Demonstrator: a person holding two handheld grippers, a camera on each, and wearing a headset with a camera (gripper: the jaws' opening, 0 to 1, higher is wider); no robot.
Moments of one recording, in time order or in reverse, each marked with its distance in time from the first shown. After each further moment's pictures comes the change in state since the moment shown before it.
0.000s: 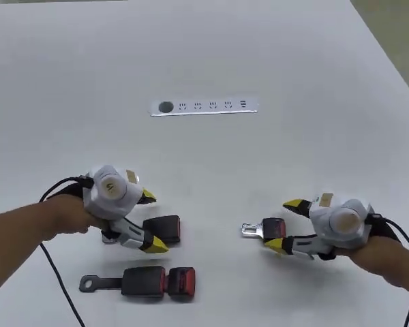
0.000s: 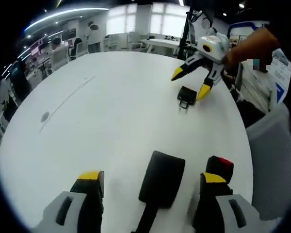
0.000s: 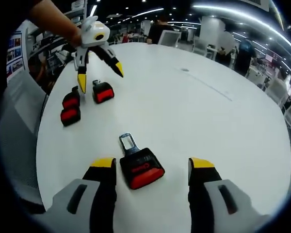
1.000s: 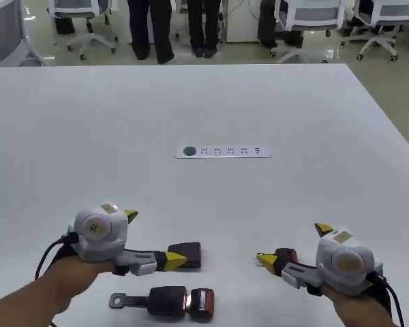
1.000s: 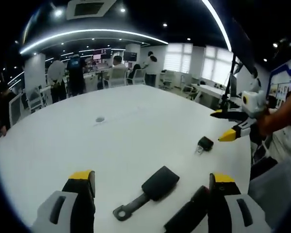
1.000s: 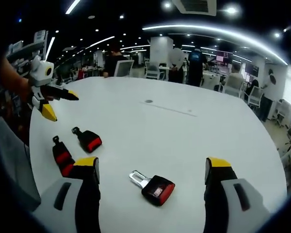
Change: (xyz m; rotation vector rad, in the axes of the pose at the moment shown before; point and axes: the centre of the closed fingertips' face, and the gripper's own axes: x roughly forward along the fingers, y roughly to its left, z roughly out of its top) left arm -0.093 -0.013 0.004 -0.306 -0.358 0.325; right arm -0.035 0.021 0.050 0.223 -0.233 -0.317
